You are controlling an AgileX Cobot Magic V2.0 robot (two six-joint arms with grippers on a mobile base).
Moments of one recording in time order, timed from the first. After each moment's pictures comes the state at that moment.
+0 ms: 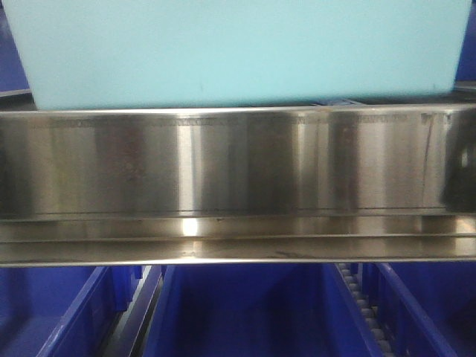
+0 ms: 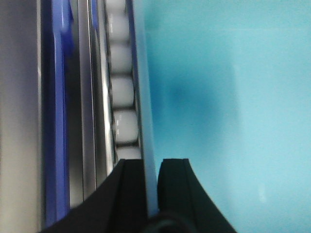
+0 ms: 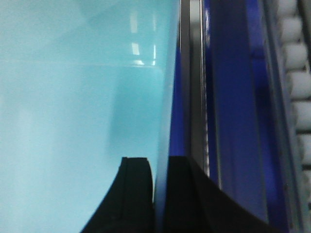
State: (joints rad) left arm -0.35 1.55 -1.56 0.07 1.05 -0.32; right arm 0.32 1.52 -1.53 -0.16 1.03 0.39
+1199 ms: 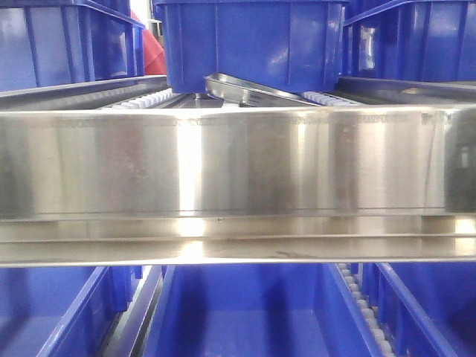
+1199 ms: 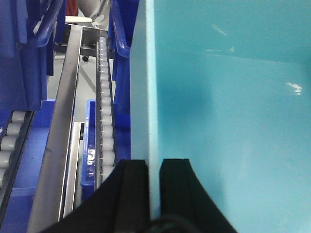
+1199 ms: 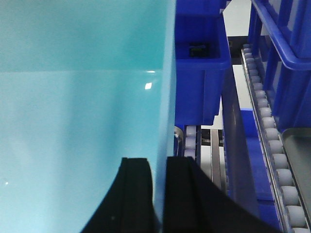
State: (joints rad) left arm -0.35 1.35 -1.56 0.21 0.70 -0.45; right arm 0.33 1.45 -1.74 -0.23 0.82 0.40
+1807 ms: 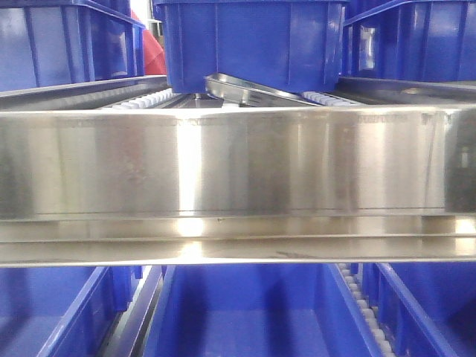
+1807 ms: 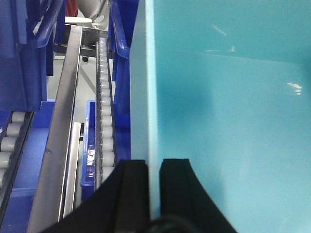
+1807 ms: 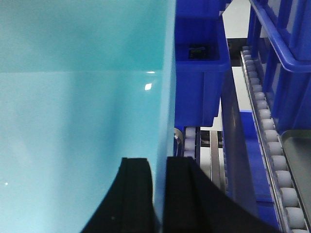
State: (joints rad) left arm -0.35 1.35 -1.56 0.21 0.69 -0.45; right arm 0.33 1.45 -1.74 -0.23 0.82 0.40
